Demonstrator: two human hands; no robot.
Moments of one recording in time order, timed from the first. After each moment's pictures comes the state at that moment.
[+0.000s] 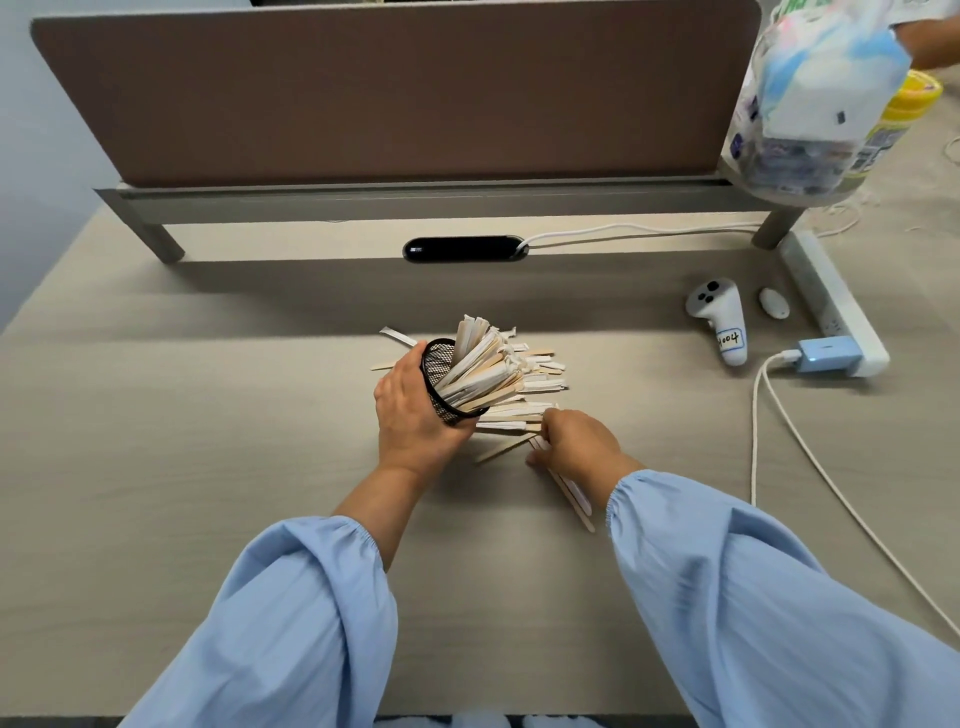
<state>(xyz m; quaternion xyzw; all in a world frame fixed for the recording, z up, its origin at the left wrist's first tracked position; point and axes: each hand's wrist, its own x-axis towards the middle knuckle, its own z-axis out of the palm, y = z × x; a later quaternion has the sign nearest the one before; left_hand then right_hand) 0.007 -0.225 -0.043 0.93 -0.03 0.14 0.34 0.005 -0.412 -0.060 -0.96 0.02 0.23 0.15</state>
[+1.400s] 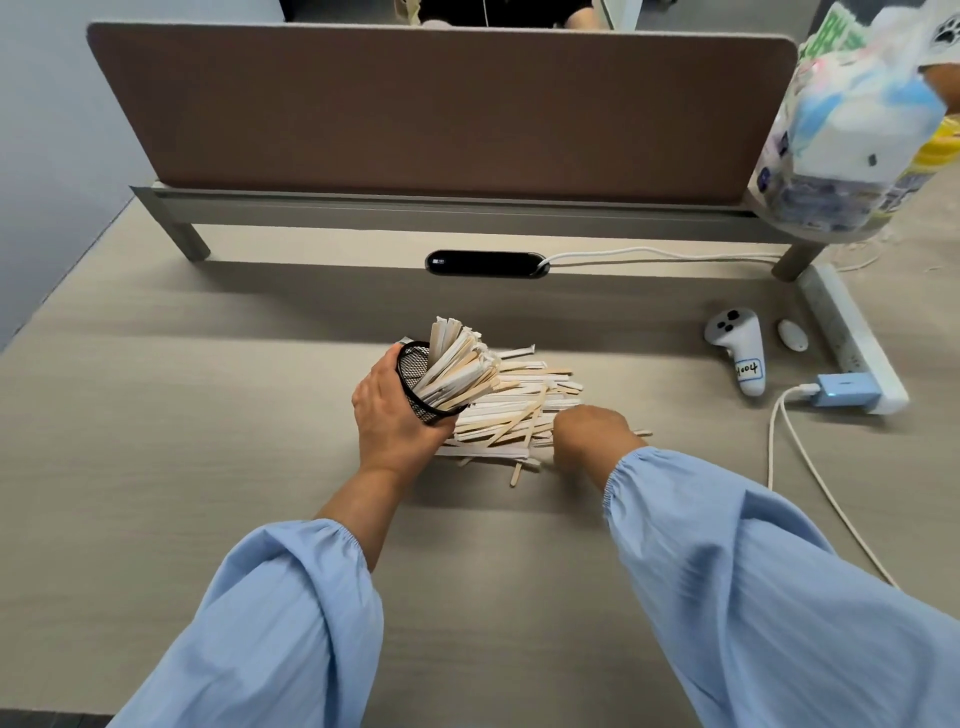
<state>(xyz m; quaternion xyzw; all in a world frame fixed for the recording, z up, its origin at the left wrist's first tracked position) 0.014 -0.190 -0.033 0.92 0.03 0.16 0.35 0.037 -0.393 -0.028 -0.95 -0.02 0.32 -0.04</state>
